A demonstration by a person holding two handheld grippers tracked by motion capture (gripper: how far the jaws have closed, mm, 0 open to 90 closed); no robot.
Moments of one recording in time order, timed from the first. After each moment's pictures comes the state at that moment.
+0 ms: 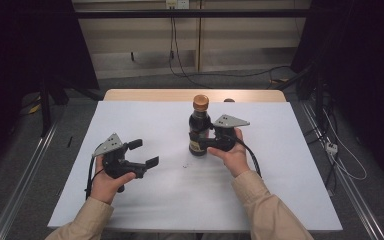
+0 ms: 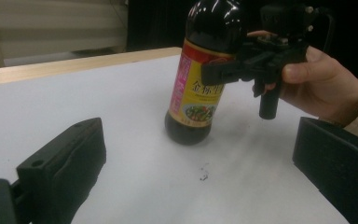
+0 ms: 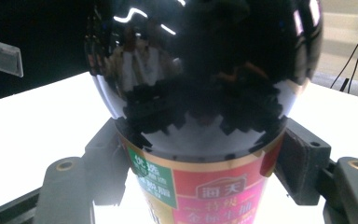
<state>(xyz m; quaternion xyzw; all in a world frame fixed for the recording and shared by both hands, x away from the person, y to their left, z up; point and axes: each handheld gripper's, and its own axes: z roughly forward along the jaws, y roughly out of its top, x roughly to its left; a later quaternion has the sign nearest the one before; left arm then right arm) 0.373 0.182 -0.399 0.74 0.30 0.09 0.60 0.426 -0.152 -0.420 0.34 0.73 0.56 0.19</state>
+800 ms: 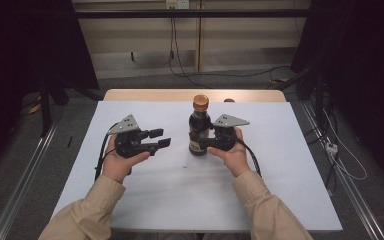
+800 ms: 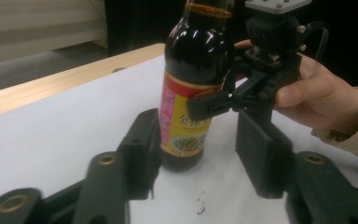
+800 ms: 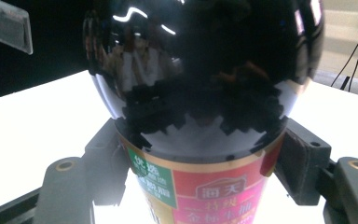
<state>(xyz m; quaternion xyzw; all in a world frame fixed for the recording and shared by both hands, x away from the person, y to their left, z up) 0.405 0.148 -0.364 0.78 0.24 0.08 0.57 0.427 -0.152 -0.419 0.34 0.74 0.56 0.19</state>
